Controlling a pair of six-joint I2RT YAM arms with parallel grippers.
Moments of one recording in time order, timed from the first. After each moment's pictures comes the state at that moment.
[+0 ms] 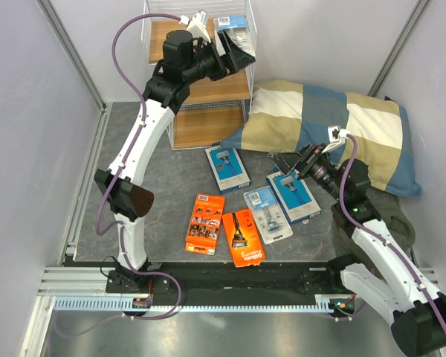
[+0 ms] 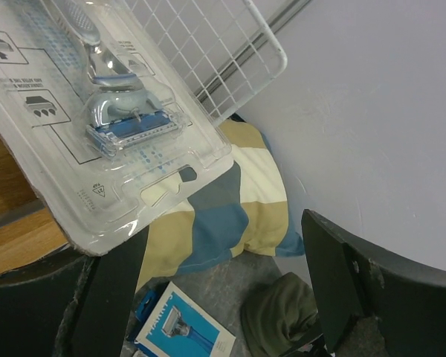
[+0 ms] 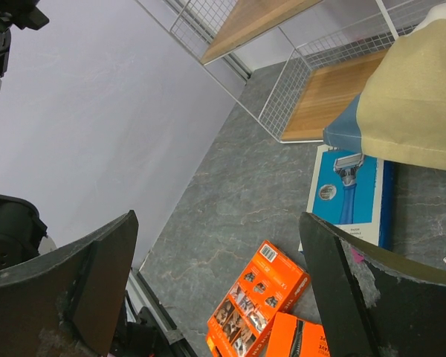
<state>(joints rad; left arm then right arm) -0.45 2.02 2.37 -0.43 0.36 -0.68 0.31 0.85 0.64 0.27 -0.39 0.79</state>
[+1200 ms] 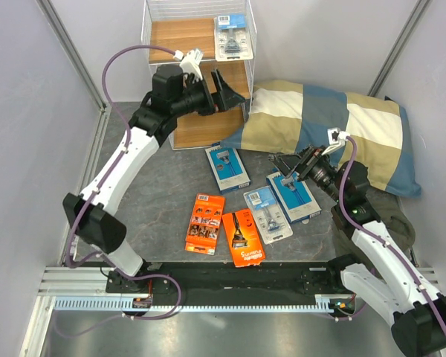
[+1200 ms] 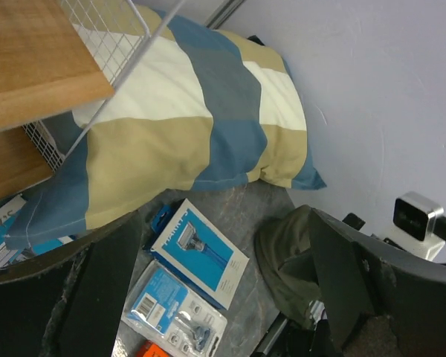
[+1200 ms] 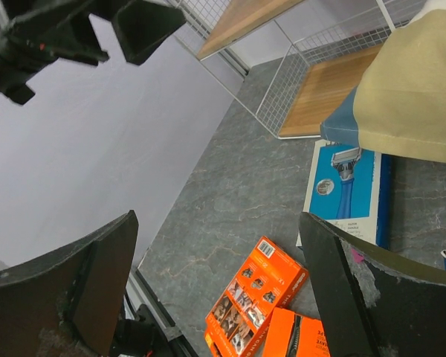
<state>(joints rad) -0.45 1.68 1.80 -0.34 0.39 -0.62 0.31 0.83 0.62 0.27 -0.39 0.79</state>
